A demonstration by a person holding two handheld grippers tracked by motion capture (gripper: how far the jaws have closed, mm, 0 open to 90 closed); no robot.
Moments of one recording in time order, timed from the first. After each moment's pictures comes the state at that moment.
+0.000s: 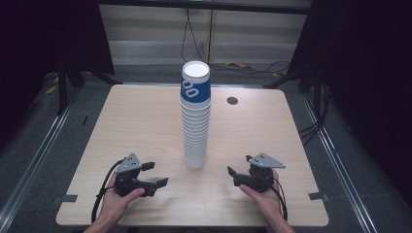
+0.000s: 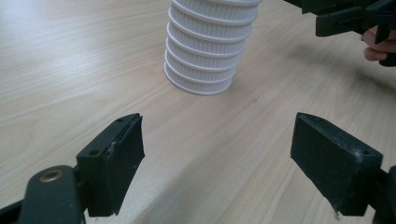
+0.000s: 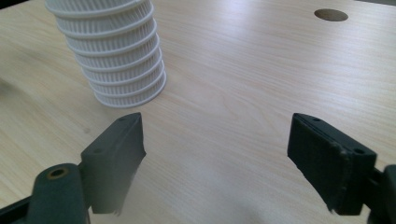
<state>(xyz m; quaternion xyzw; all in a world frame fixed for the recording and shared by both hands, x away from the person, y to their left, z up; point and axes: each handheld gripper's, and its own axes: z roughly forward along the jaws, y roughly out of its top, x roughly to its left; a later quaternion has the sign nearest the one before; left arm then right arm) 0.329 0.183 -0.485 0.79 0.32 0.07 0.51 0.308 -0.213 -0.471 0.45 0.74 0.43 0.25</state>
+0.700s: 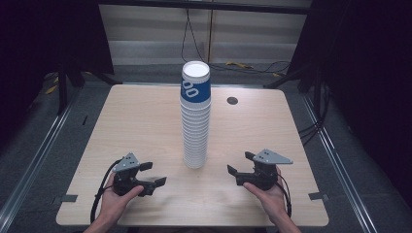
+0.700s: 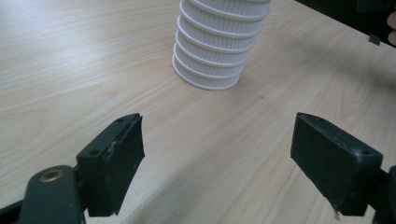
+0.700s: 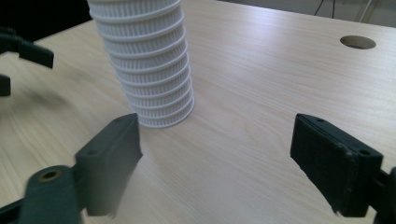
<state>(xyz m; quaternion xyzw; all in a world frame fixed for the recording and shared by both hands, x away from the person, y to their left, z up) 0.329 0.186 -0.486 0.80 0.33 0.07 0.50 0.307 -0.218 -0.446 0.41 0.76 0.47 0.22</state>
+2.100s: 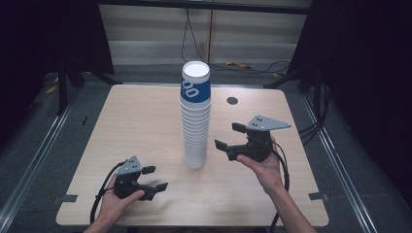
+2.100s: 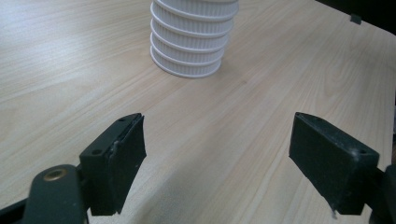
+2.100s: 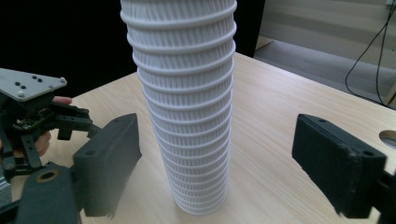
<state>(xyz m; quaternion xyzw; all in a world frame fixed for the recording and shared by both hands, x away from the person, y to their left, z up) 0.325 0.184 -0.488 0.81 0.30 0.05 0.50 0.343 -0.185 -0.351 0.34 0.77 0.52 0.19</state>
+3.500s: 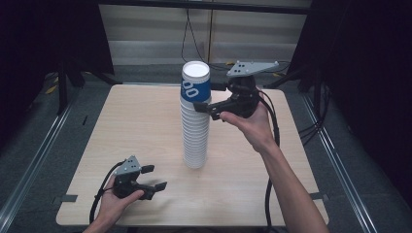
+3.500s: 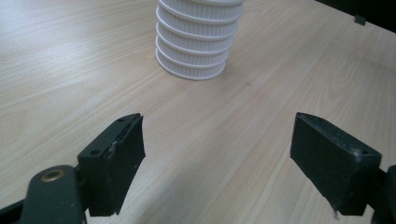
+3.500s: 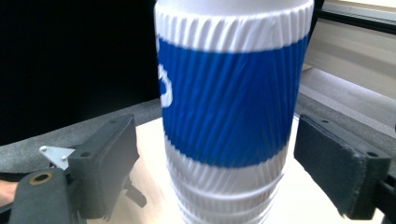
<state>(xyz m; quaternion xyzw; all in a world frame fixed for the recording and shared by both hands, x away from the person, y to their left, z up) 0.325 0.186 -0.488 0.81 0.30 0.06 0.50 0.393 -0.135 -0.240 0.26 0.79 0.54 0.14</state>
